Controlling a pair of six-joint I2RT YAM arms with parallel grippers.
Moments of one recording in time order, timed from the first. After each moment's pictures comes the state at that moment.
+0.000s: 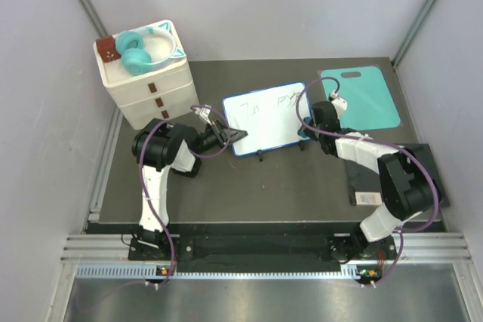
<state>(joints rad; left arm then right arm) -0.27 2.25 0.70 1.57 0.75 -1.14 0.37 1.58 0.83 0.07 0.29 0.78</state>
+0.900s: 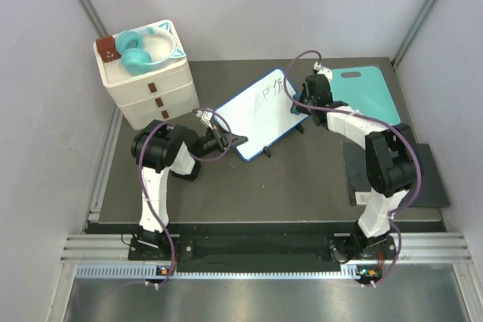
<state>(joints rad) -0.29 2.21 0.64 1.56 0.77 -1.07 0.35 1.81 1.22 -0.02 0.17 0.52</state>
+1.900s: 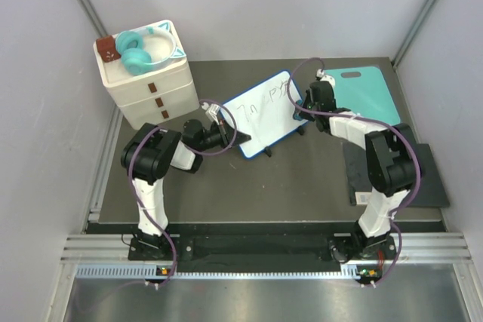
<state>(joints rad) -0.32 2.03 0.69 1.26 0.79 -0.89 0.33 1.80 1.11 0.06 0.13 0.52</state>
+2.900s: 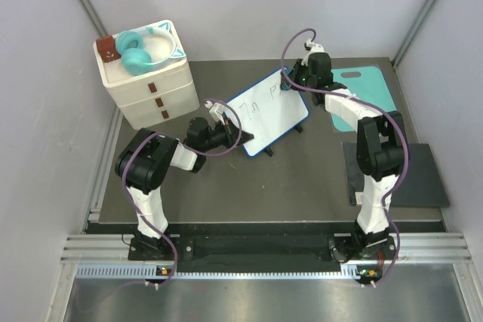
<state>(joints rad) -0.39 1.92 0.69 1.05 0.64 -0.69 0.30 1.99 1.48 0.08 -0.12 0.41</state>
